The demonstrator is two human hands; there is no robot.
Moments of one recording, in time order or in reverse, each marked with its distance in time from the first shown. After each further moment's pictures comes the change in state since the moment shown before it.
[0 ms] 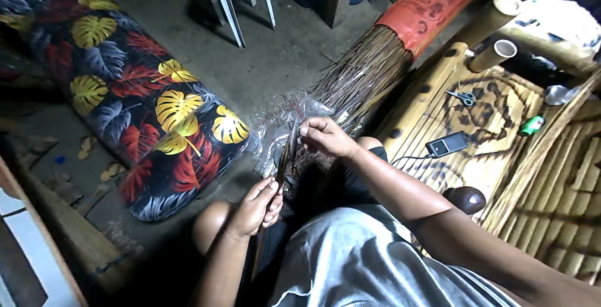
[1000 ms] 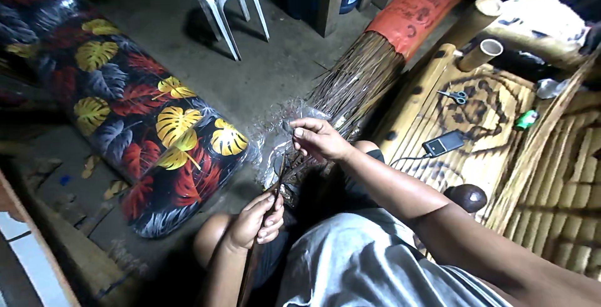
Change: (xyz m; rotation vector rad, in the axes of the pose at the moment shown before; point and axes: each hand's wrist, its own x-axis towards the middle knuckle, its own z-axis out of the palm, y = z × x) left_hand -0.001 0.002 -0.011 -0.269 -0.271 -0.134; right_hand 0.007 -0.012 0.004 0.265 0.052 -0.019
